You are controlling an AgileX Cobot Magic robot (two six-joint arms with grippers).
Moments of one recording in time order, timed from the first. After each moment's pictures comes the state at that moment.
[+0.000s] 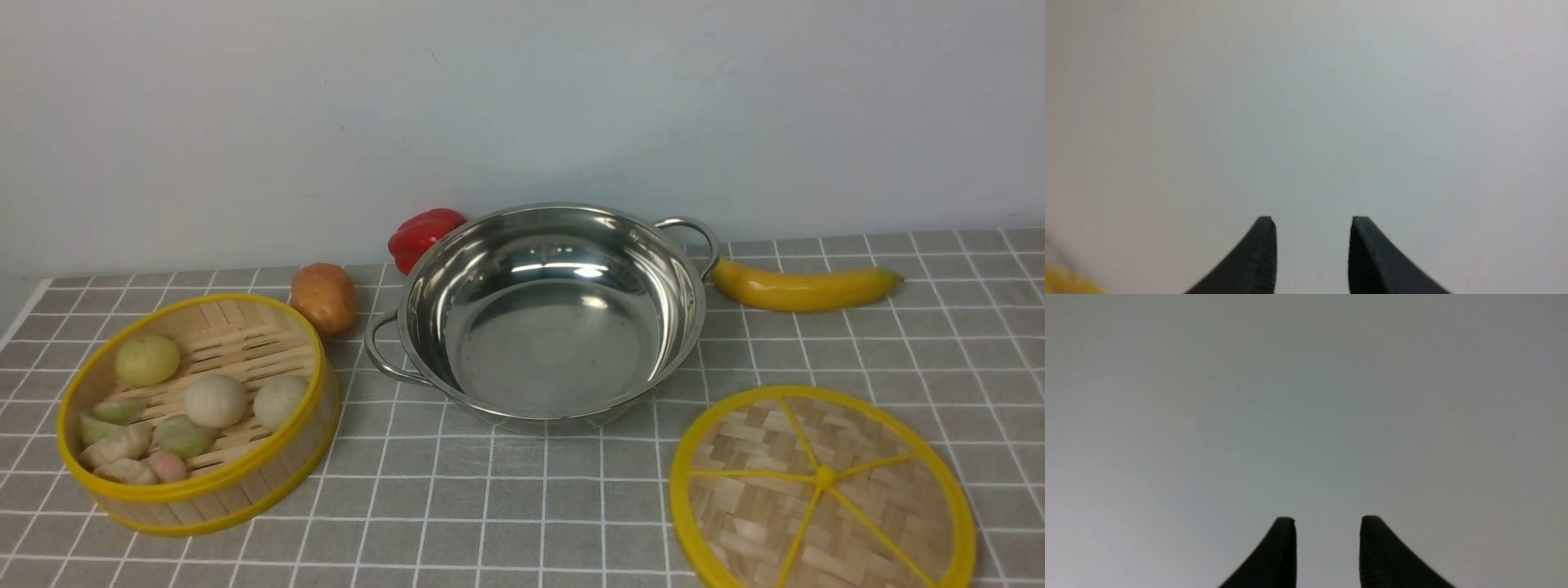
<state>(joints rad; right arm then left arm) 0.04 0.00 -0.11 0.63 -0.33 0.47 0.00 0.00 -0.20 -0.86 -0.24 0.22</state>
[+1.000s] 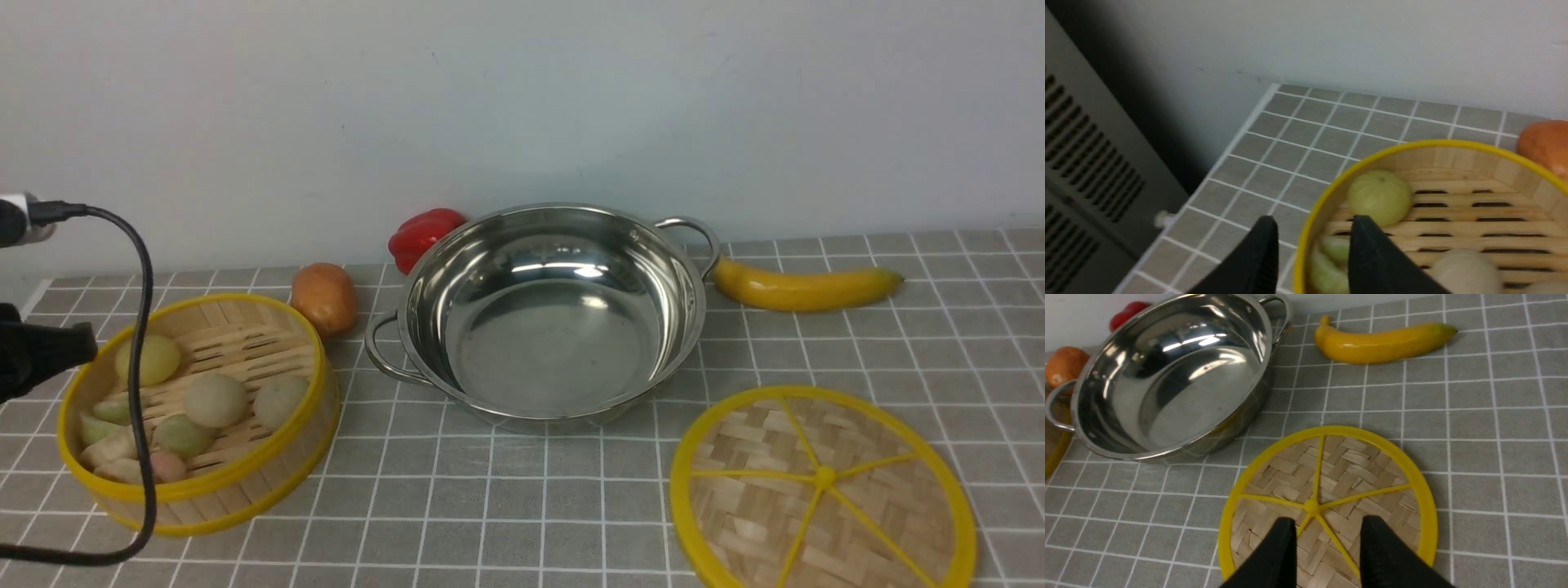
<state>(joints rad) 0.04 0.66 -0.67 0.35 0.83 0.00 0.04 1.16 -0.64 -1.74 -0.36 1.65</state>
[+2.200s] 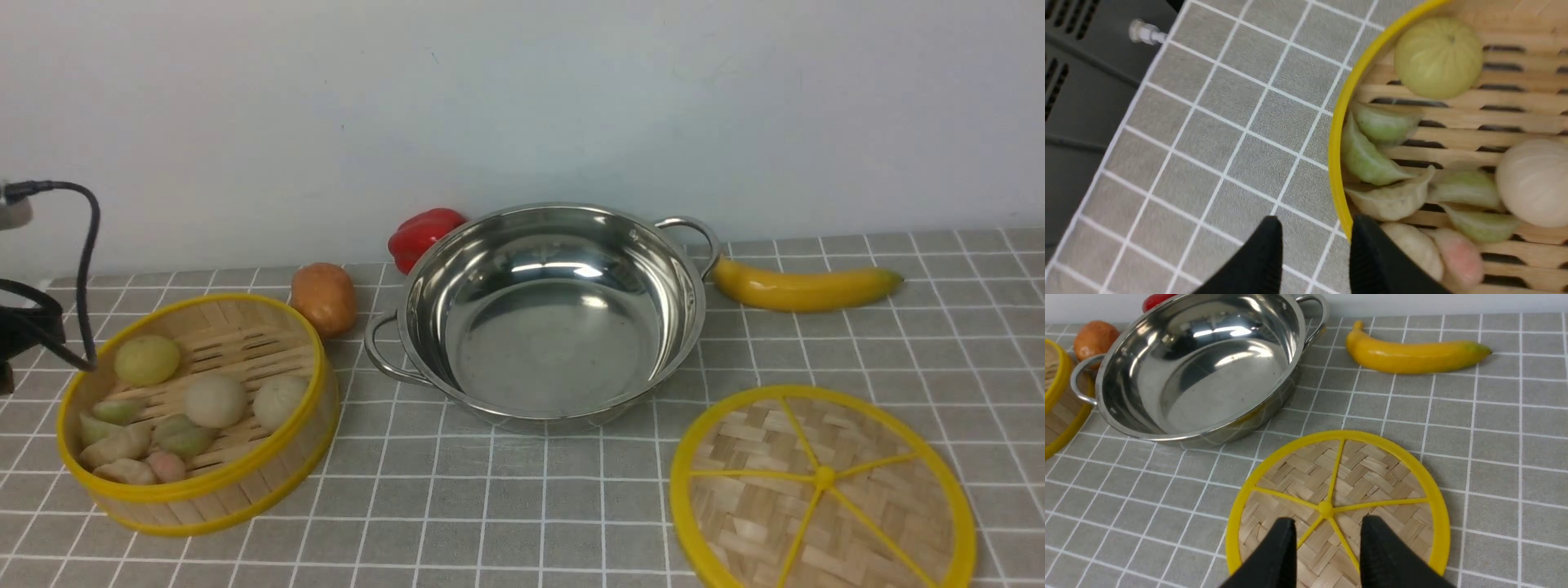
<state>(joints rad) 0.05 0.66 -0.67 0.41 0.84 -0.14 0.30 1.52 -1.08 0.19 0.74 -0.16</state>
